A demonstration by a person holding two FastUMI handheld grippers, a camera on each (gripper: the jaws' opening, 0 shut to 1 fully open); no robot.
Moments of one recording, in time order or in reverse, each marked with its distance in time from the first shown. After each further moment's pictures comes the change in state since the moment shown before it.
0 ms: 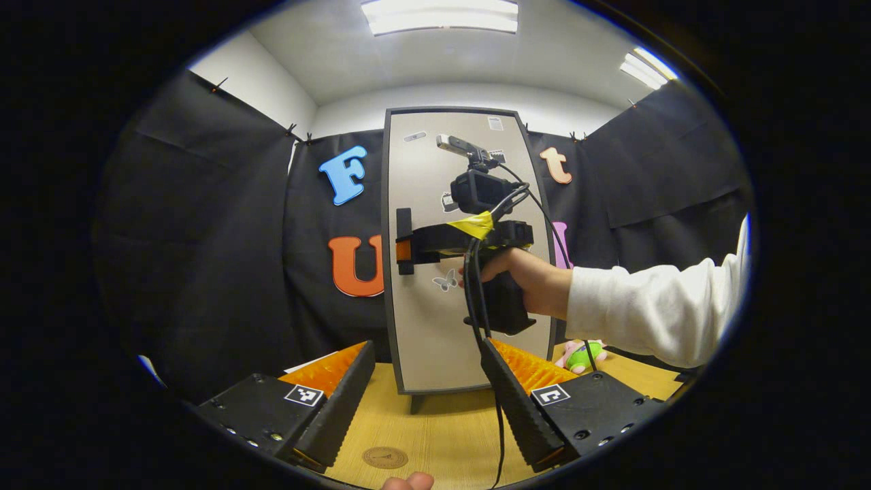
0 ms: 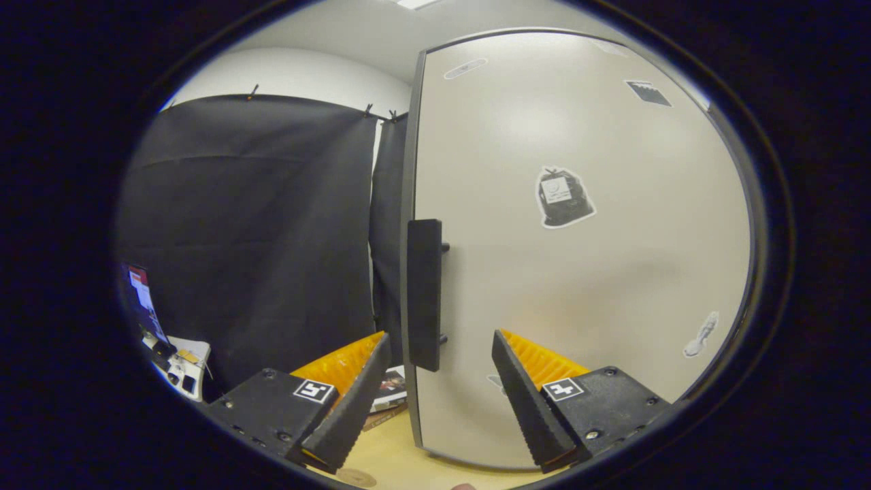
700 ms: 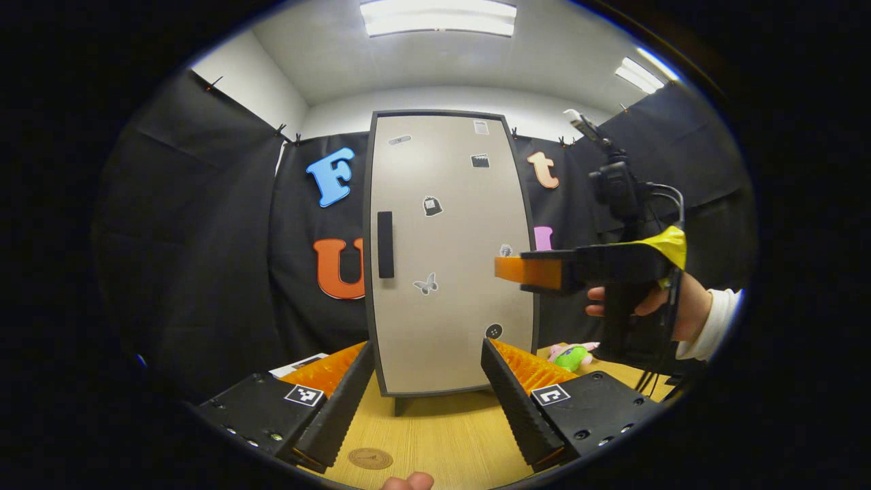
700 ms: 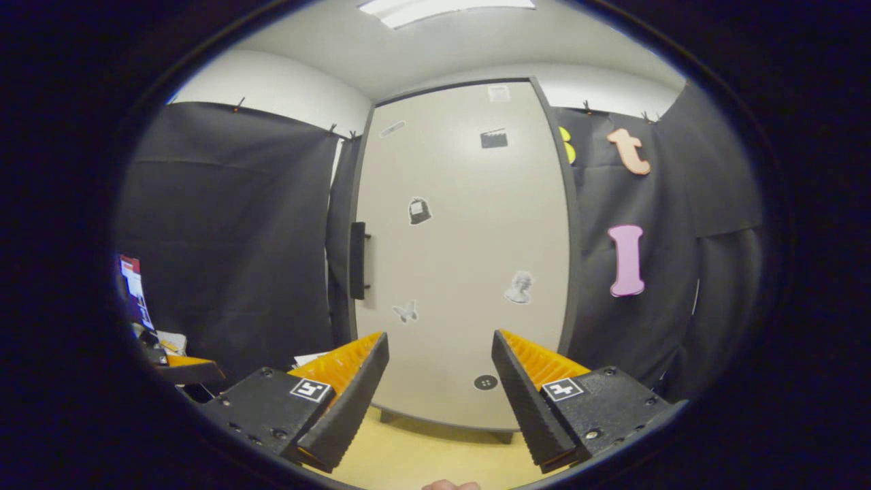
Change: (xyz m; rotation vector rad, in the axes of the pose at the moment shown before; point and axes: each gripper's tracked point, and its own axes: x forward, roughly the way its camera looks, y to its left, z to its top) left arm -0.001 -0.025 0.009 -0.010 -0.021 -0.060; right arm -0.180 -0.072 -0.031 0.009 -0.074 -0.162
